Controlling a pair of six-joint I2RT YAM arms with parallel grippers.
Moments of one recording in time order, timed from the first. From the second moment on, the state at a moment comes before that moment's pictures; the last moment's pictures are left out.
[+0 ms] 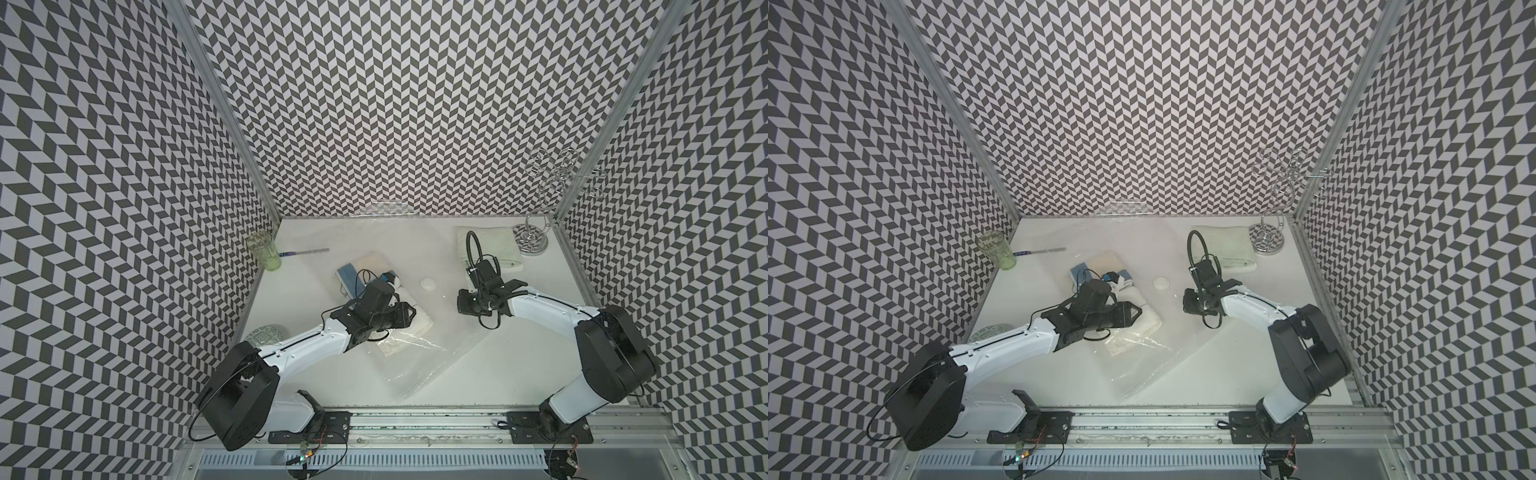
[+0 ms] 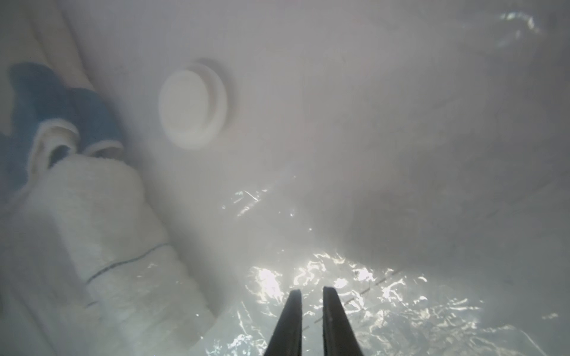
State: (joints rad) left arm -0.68 1.36 0.71 -0.06 0.17 -0.68; right arm 0.49 1.60 0.89 -0.39 -0.10 0.58
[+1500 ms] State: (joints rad) left arm -0.81 1.56 1.00 -0.07 0.16 -0.62; right arm 0.06 1.48 1.01 -0.30 0.10 0.63
